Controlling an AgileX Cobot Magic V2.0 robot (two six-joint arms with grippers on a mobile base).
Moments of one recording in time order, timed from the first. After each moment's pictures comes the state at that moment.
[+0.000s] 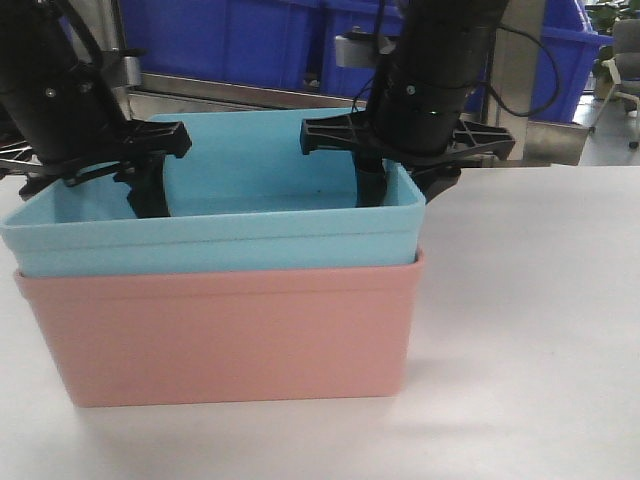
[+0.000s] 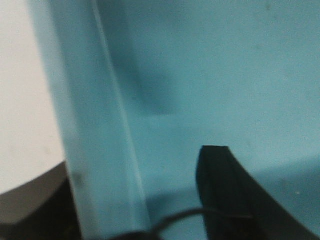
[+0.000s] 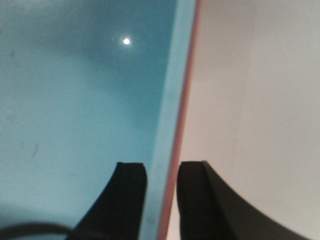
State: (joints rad) left arm -0.33 1.82 -1.29 -0.23 0.75 0.03; right arm 0.53 1.91 -1.41 -0.06 0.65 0.46
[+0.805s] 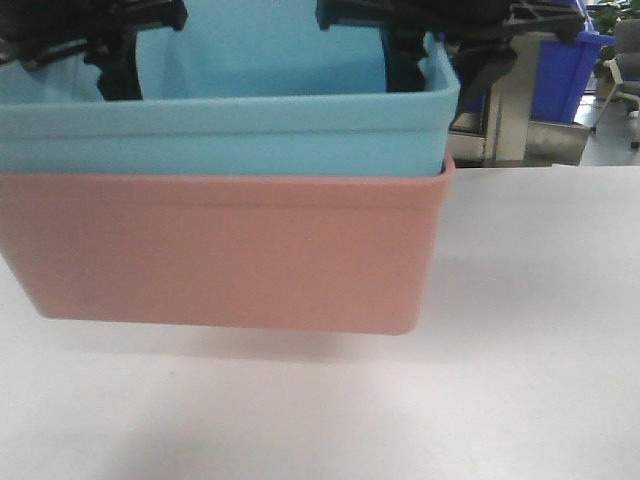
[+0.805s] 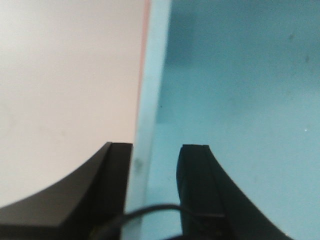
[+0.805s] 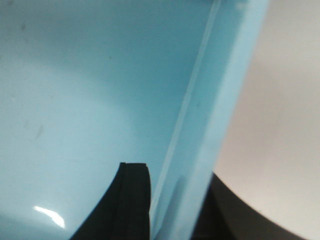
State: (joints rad) left arm -0.48 1.54 -1.28 0.02 0.80 -0.37; right arm 0.59 1.65 -1.41 -0.11 0.88 0.49
